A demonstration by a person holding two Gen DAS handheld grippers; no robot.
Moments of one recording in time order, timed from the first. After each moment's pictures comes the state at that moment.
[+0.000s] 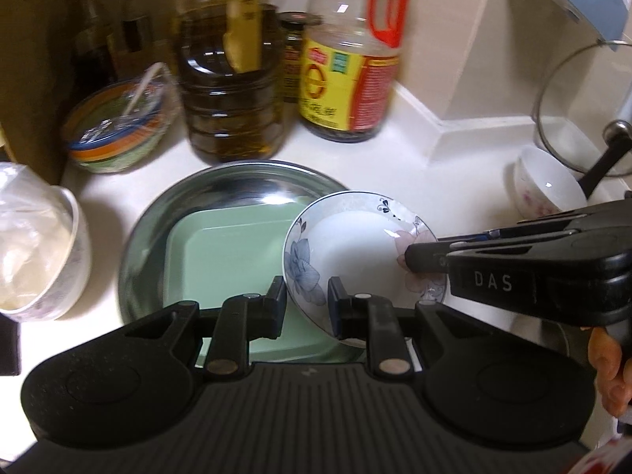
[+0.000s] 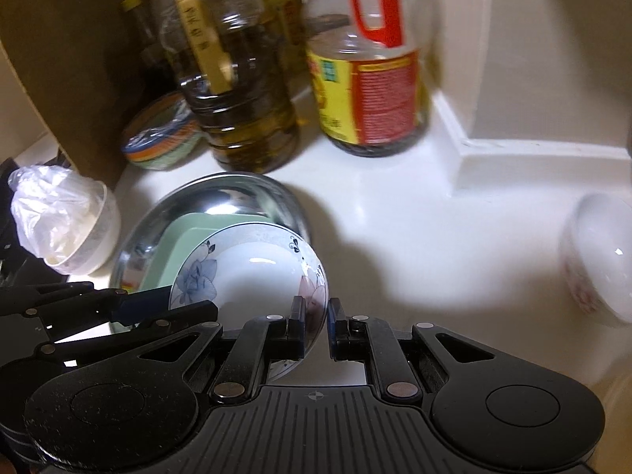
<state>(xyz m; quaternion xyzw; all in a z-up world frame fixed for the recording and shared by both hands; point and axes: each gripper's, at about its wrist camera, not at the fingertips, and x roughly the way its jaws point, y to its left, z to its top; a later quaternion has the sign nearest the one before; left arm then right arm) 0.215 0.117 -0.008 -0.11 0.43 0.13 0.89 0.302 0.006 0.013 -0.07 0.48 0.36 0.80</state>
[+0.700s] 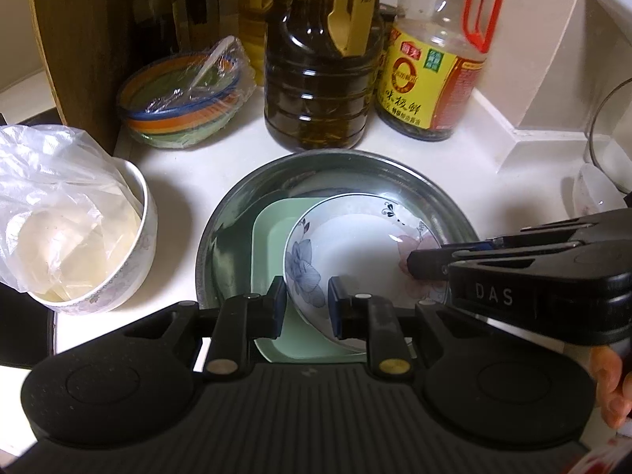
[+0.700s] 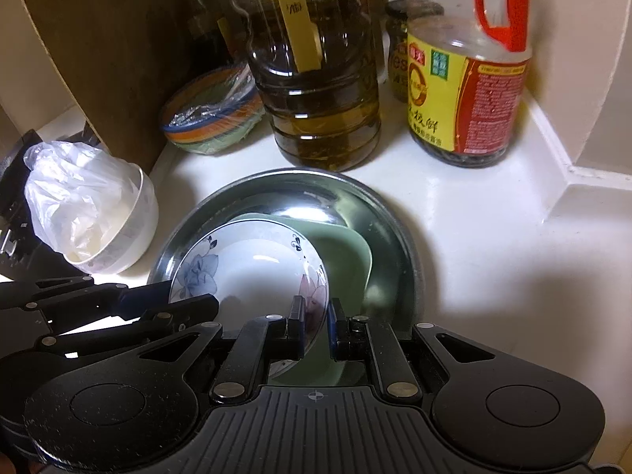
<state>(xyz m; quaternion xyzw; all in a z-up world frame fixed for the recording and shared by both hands) 0.205 0.171 -0.023 -0.13 0.45 0.18 0.87 0.298 0.074 -0.007 -0.09 0.49 0.39 0.77</state>
